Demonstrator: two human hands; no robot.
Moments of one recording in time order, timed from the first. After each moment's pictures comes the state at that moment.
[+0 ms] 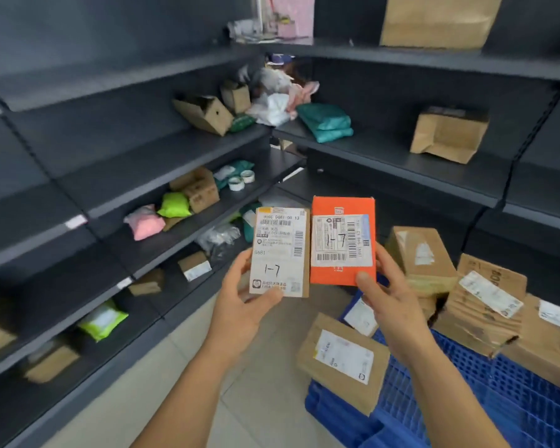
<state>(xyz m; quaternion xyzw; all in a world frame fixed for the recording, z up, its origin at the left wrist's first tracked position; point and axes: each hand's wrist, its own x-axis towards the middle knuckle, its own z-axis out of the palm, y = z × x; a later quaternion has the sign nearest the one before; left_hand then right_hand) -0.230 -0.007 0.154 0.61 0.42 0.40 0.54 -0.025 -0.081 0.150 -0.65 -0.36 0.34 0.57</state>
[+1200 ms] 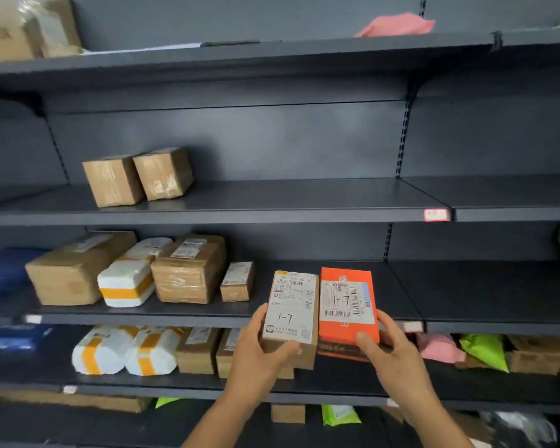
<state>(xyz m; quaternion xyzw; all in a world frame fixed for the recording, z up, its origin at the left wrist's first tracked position) -0.754 0.133 0.194 0.38 0.70 0.55 0.25 -0.579 0.237 0.185 -0.48 -0.65 0.47 0.36</state>
